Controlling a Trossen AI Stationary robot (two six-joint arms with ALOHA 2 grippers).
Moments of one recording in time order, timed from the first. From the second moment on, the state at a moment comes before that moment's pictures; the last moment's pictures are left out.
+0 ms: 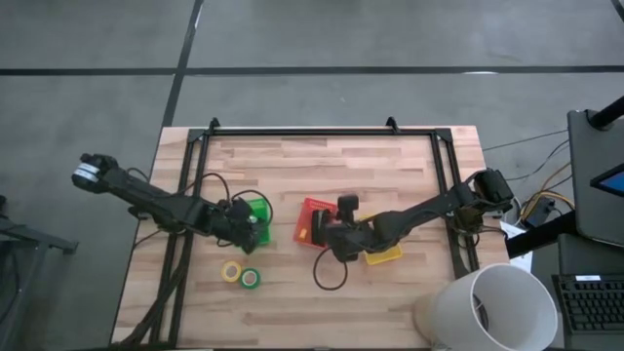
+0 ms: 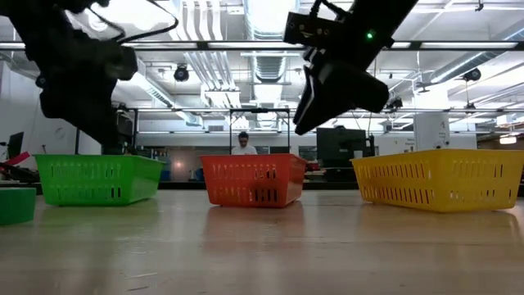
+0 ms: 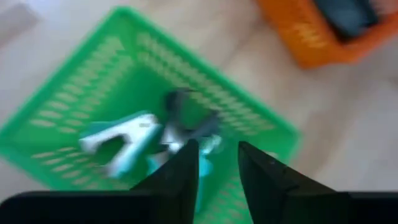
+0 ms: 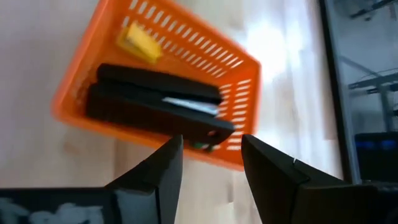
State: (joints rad) left arm -0.33 1.09 0.65 -0.64 -0.35 -1.05; right arm 0.29 1.79 1.20 -0.50 0.62 0.02
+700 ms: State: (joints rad) left arm -0.71 1.29 0.83 -0.53 -0.25 -0.95; right arm 0.36 1.77 1.16 -0.47 0.58 0.05
